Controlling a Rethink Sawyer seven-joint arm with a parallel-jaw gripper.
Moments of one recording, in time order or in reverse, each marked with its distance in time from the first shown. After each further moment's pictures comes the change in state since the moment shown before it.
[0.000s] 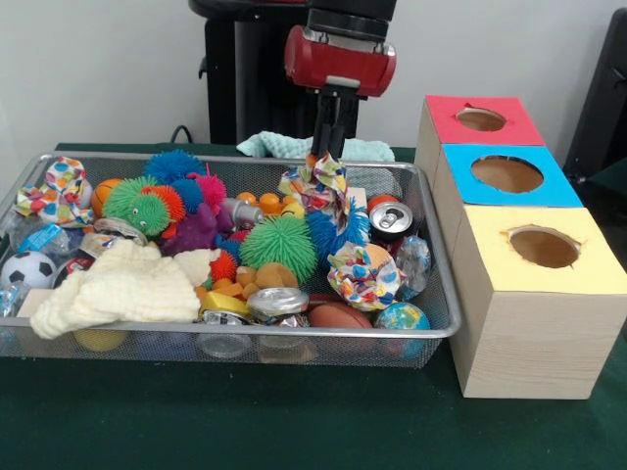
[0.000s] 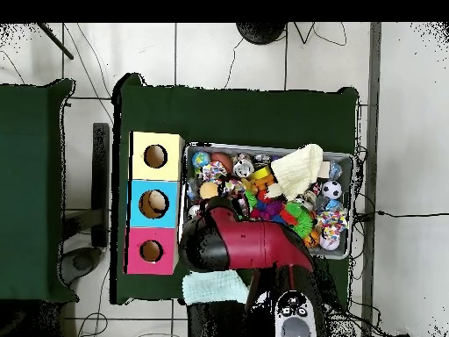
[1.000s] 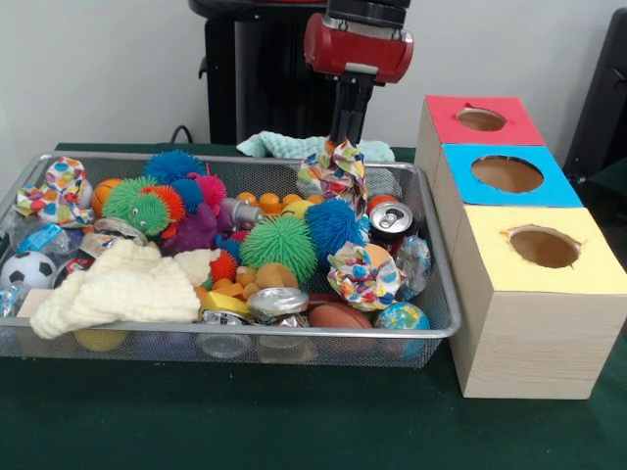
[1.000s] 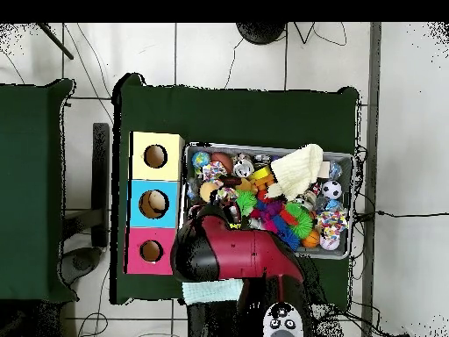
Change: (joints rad) arm 0.037 -0.026 -0.012 0.047 0.024 0.000 0.000
